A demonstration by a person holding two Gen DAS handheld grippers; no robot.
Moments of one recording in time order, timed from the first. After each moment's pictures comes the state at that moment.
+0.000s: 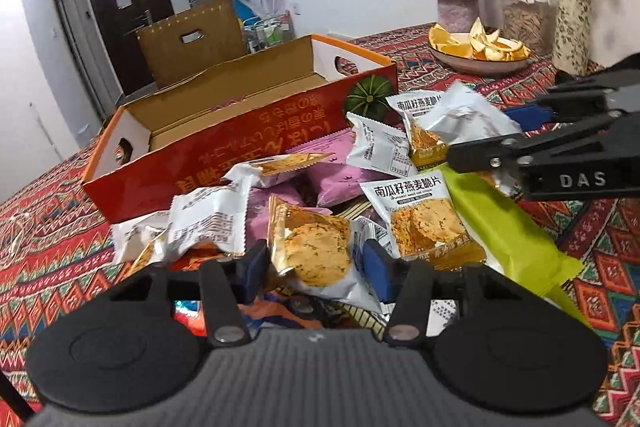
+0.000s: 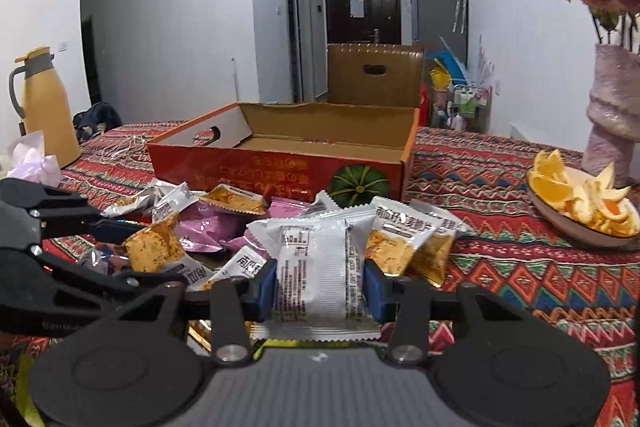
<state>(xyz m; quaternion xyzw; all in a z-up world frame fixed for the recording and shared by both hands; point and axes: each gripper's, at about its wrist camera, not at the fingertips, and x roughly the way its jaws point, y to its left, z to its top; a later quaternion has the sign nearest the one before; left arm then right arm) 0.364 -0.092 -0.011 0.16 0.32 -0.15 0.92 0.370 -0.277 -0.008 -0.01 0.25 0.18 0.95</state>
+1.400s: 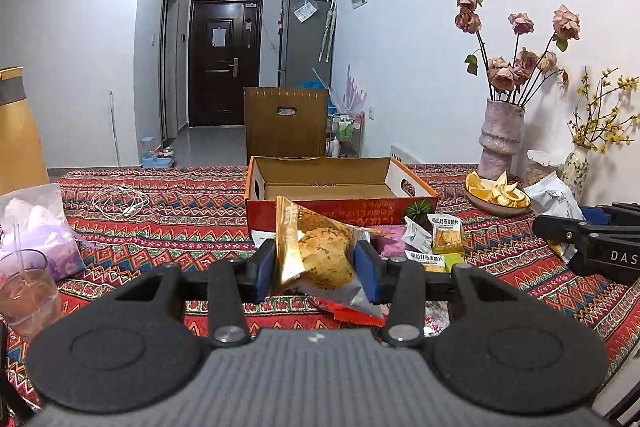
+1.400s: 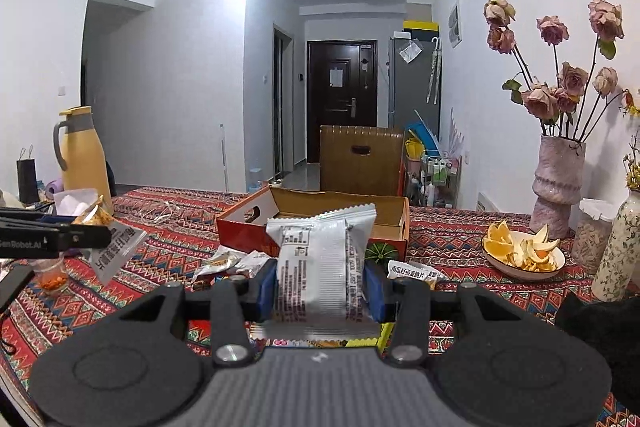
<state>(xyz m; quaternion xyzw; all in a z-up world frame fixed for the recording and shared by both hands) 0.196 0.028 0.091 -0.01 0.19 -0.08 0.98 0.202 -0.240 0.082 0.00 0.15 0.13 0.98</state>
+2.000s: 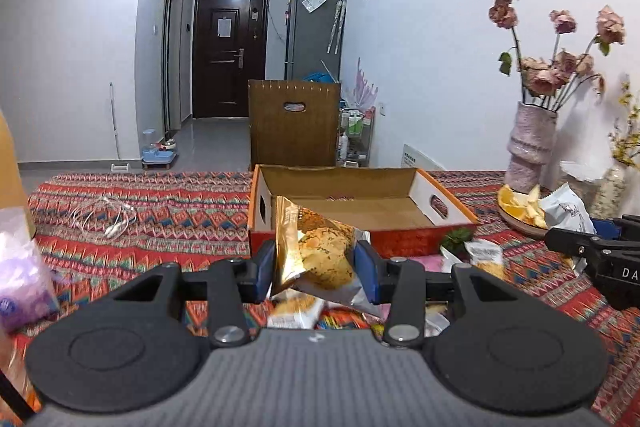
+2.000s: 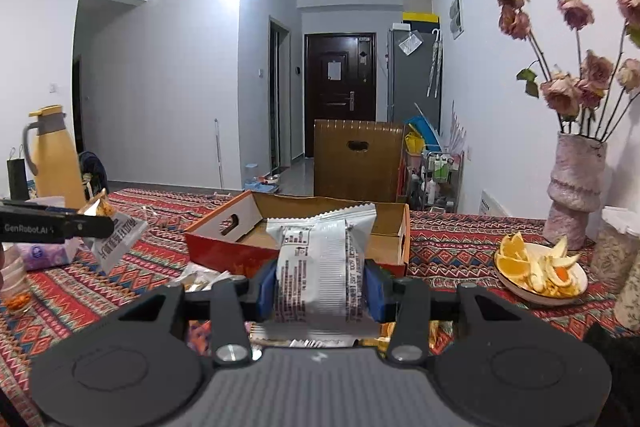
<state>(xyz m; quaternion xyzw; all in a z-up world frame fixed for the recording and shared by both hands) 0.315 0.034 0.088 -0.01 0.21 -0.07 0.98 0.306 -0.242 0.078 0.00 0.16 0.14 0.98</state>
